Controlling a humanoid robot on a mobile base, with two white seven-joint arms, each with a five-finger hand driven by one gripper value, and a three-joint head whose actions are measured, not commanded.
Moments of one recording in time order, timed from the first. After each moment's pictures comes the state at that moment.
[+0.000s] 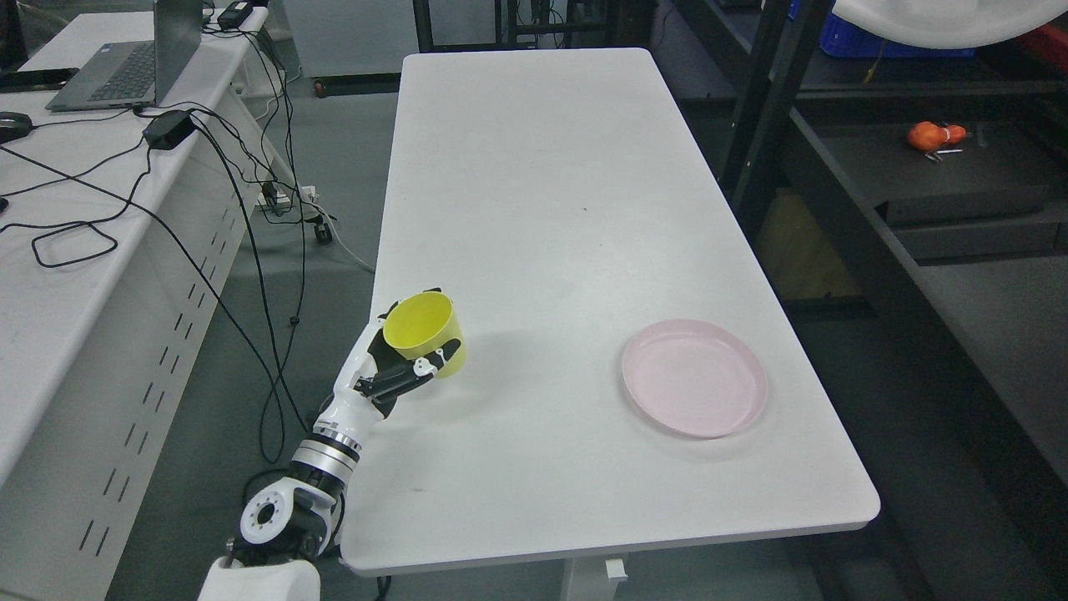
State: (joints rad) left arm -0.37 0.00 -0.03 -1.28 0.39 -0.12 -0.38; right arm 0.00 0.00 0.00 -0.24 0.00 0.09 -0.12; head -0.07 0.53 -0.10
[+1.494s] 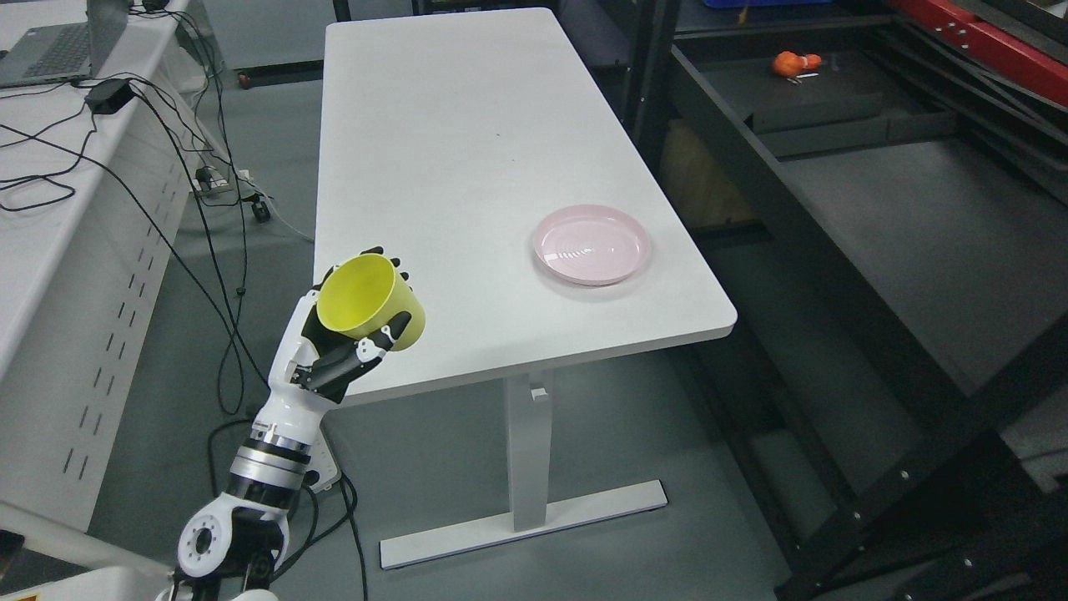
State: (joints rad) left arm -0.25 0.00 0.05 -1.60 0.43 -0.09 -0.38; right arm 0.00 0.00 0.00 -0.24 0.00 0.09 -0.12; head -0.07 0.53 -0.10
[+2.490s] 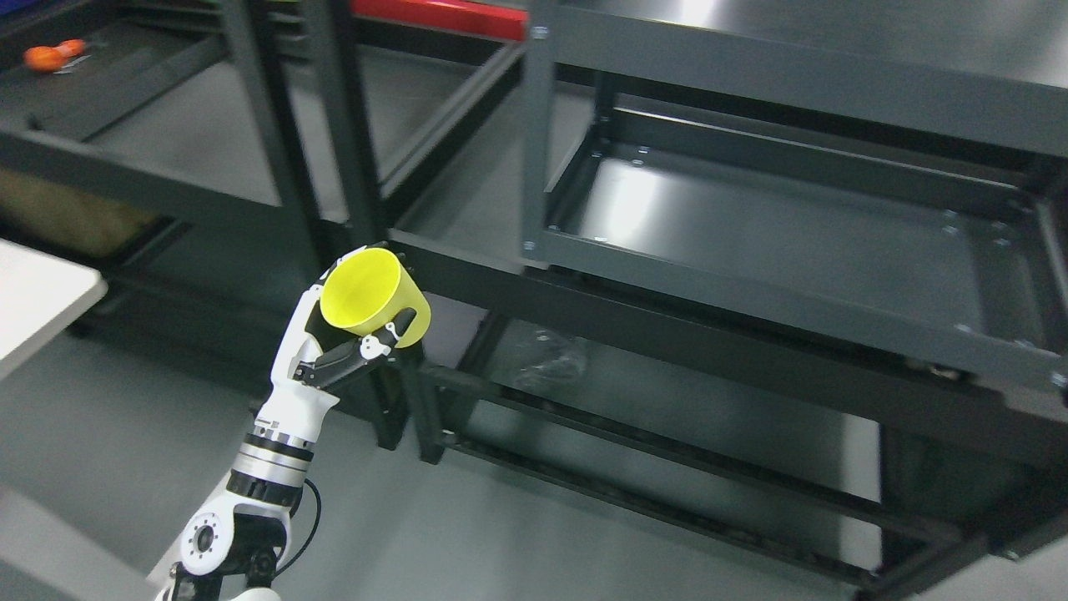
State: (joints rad) left arm -0.25 0.00 0.04 -1.62 0.43 -0.09 -0.38; right arm 0.00 0.00 0.00 -0.24 0.00 0.09 -0.12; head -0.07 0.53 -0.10
